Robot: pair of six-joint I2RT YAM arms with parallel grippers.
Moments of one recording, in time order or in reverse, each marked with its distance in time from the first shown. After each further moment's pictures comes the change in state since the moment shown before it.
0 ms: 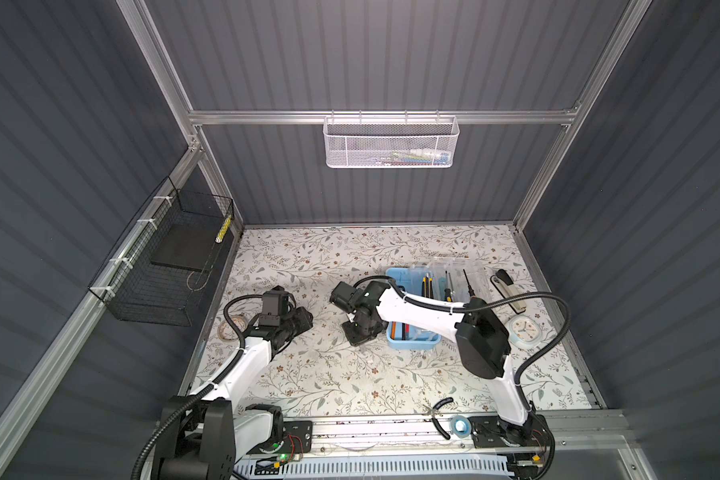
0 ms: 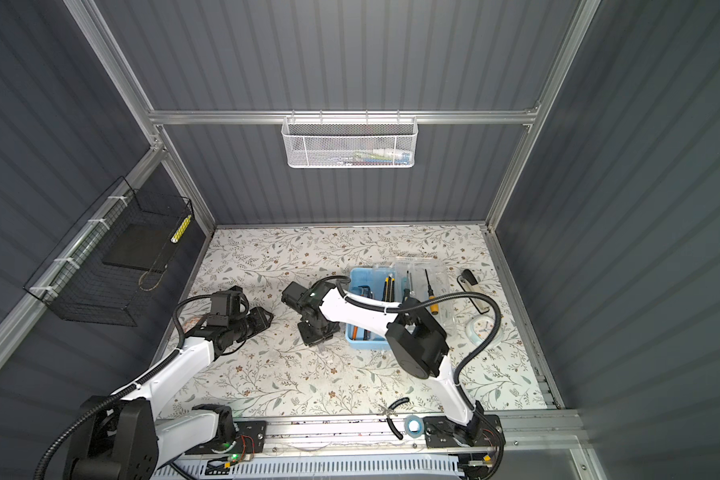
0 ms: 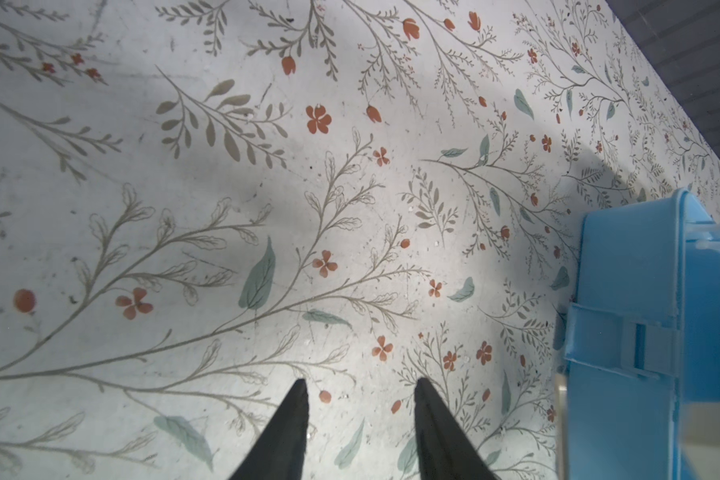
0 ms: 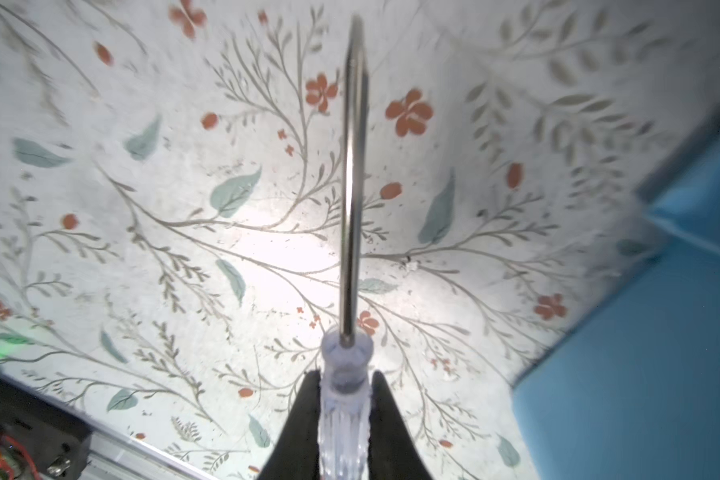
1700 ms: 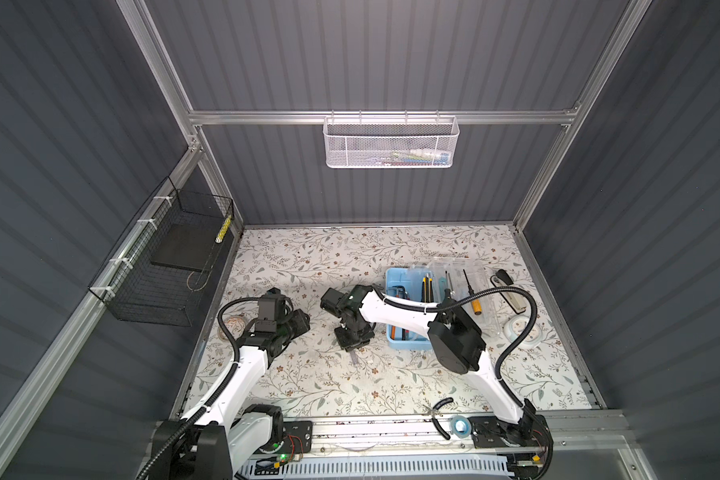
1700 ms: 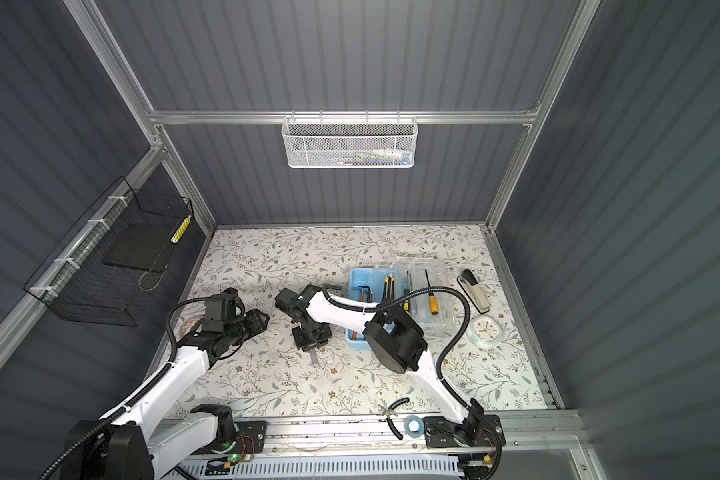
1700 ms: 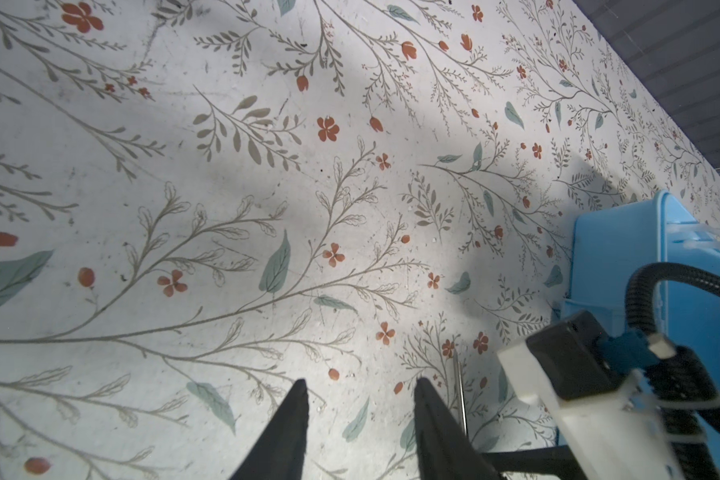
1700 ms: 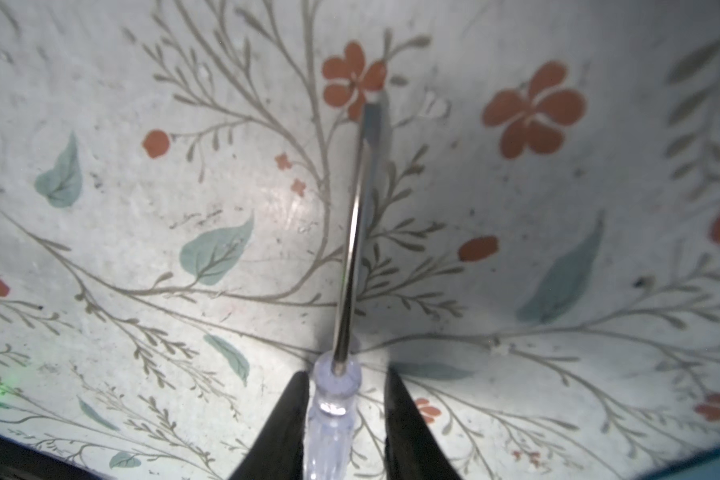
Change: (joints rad) left arm 0.000 -0.111 -0.019 -0.067 -0.045 0.008; right arm 0.026 0.239 0.143 -0.050 -0.096 0.066
